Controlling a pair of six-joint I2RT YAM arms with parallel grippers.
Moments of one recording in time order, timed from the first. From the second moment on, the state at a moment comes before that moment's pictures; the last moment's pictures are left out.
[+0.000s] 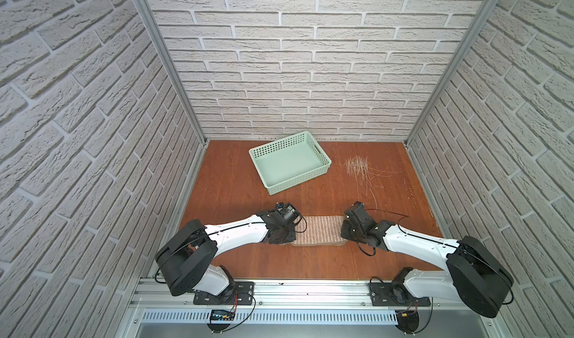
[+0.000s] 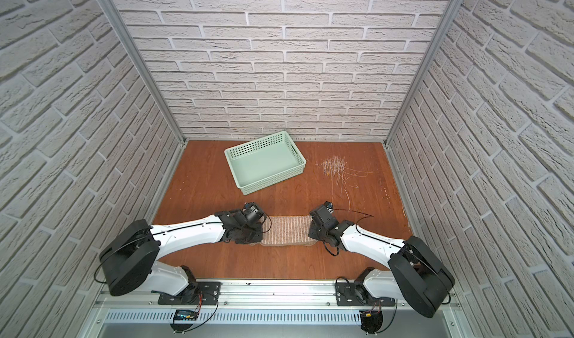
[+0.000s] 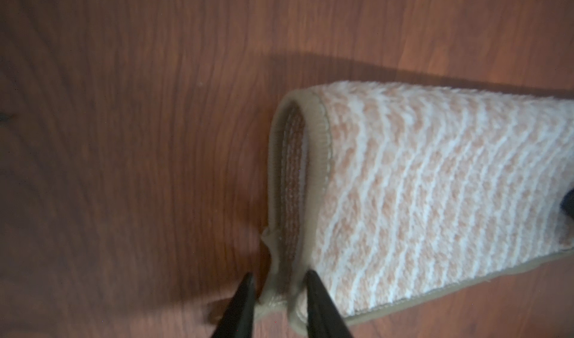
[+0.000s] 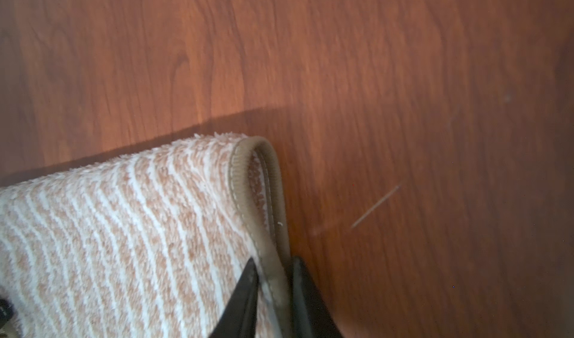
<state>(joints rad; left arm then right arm) -0.81 1.45 0.72 -0.49 -0.01 -0.92 0.69 1.29 0.49 -0.25 0.09 0.90</state>
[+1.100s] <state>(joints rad) -0.86 1.53 0.70 -0.19 0.01 -1.11 0.71 1.25 0.82 -0.80 0.25 0.73</state>
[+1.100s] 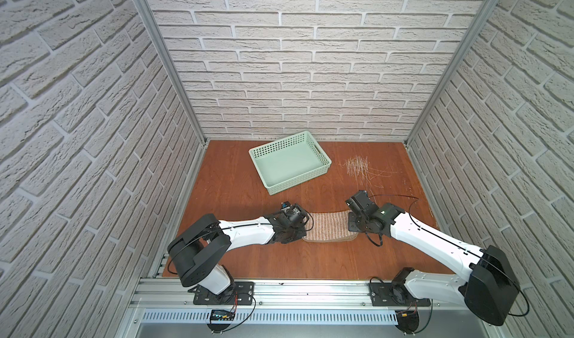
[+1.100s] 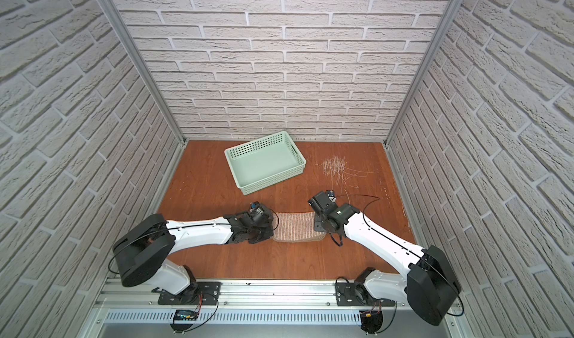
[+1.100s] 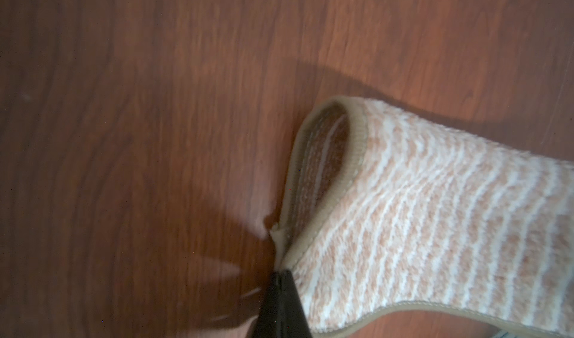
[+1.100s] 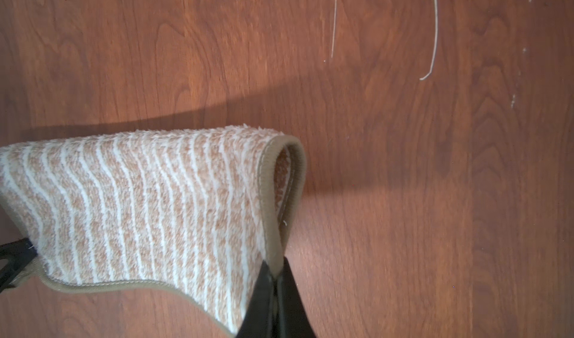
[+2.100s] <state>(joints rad) -0.81 1.42 0.53 -0.01 0.04 -1.19 0.94 1.68 1.12 -0.65 0.11 0.79</state>
